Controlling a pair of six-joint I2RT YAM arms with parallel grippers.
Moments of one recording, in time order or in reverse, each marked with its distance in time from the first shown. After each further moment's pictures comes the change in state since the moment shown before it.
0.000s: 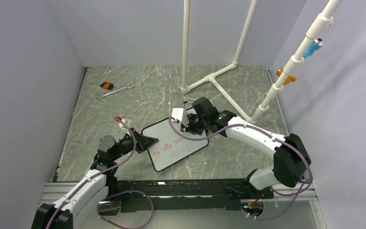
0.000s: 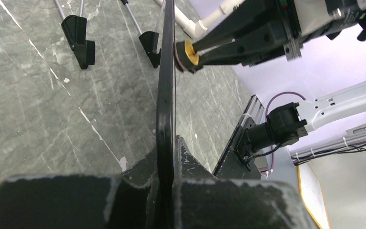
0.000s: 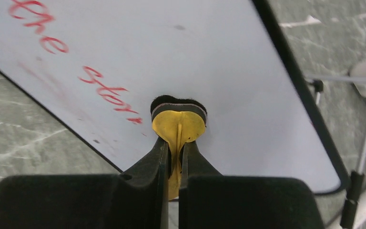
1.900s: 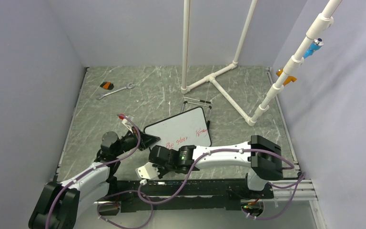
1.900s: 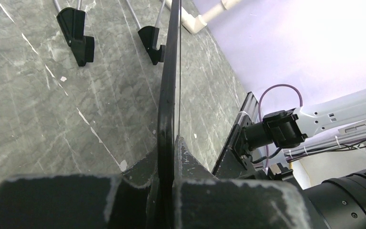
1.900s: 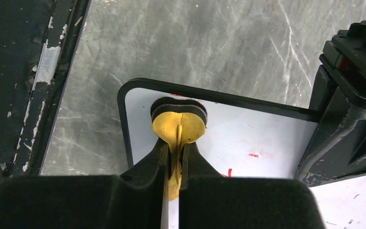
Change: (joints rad) left arm 0.009 0.245 0.014 0.208 0.048 -0.031; right arm 0.649 0.246 0.124 -0.003 0.404 -0.173
